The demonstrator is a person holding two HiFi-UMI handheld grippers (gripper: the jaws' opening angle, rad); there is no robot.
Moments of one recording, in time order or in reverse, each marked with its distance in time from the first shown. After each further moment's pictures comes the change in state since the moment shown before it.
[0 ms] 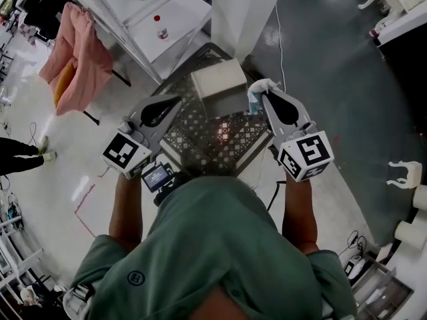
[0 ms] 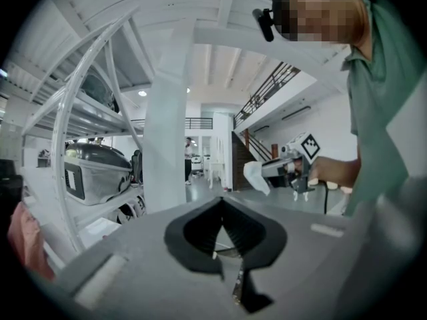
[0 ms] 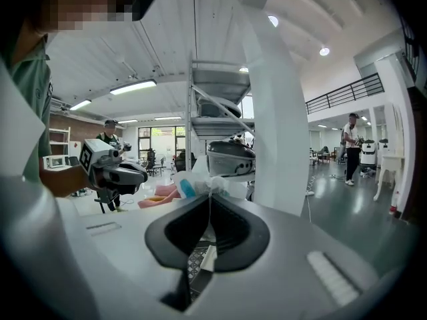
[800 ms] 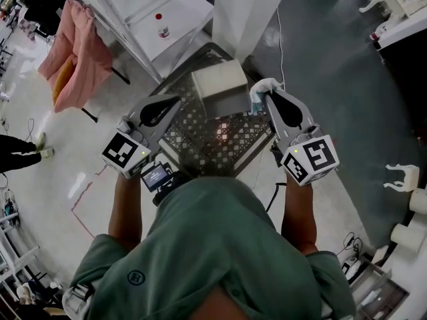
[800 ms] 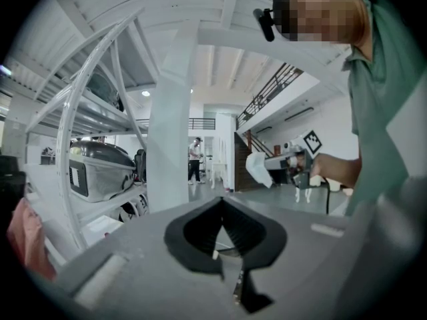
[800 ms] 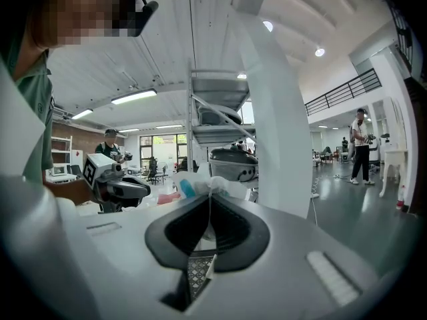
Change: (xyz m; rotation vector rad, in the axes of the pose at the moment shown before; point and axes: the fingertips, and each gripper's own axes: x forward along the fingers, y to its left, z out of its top) left arm -0.003 0.012 -0.002 -0.030 -0.009 0.016; right arm 0.004 0.004 0.019 0.024 -0.074 0.033
